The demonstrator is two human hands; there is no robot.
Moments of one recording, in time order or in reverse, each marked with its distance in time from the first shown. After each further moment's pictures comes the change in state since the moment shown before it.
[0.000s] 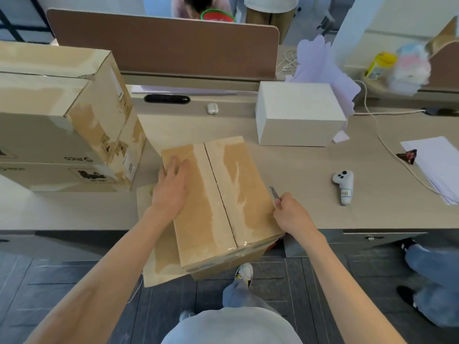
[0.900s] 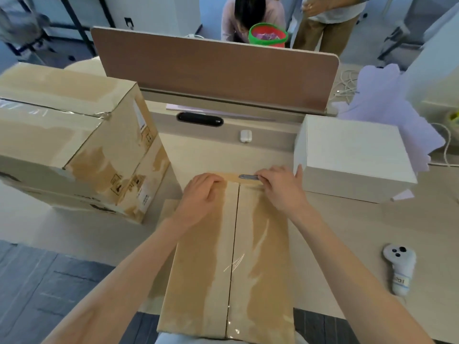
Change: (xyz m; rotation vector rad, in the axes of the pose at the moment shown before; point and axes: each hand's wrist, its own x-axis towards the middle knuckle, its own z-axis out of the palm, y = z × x) left_hand 0.122 0.006 -0.003 -0.397 0.139 0.127; right_hand 0.197 -0.130 -0.044 -0.303 0.181 -0.614
